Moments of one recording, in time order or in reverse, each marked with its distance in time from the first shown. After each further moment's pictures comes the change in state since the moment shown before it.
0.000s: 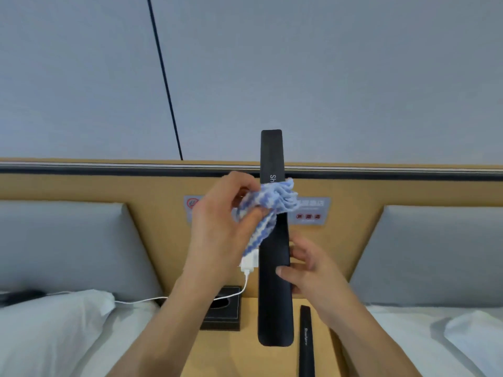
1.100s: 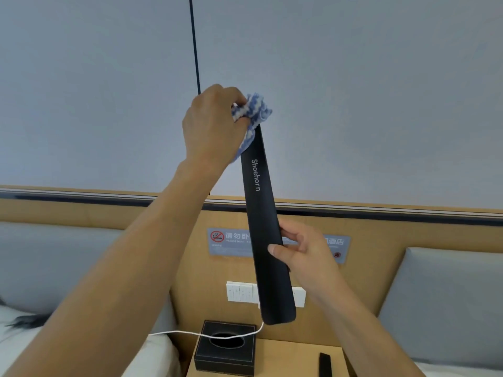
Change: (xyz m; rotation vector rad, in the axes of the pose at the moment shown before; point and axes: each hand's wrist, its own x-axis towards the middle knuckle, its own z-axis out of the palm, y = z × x) left_hand 0.168 0.040 -0.073 0.634 0.307 0.169; right_hand 0.039 -0.079 0.043 -0.231 0.003 -0.323
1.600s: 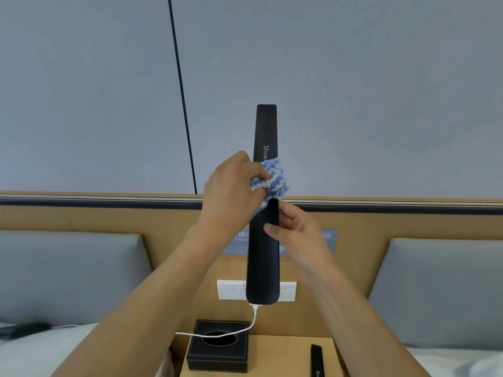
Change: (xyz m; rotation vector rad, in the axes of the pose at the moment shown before) left_hand -0.089 0.018 0.026 -0.145 -0.318 0.052; right_hand 0.021 0.003 -0.009 0.303 0.066 -0.001
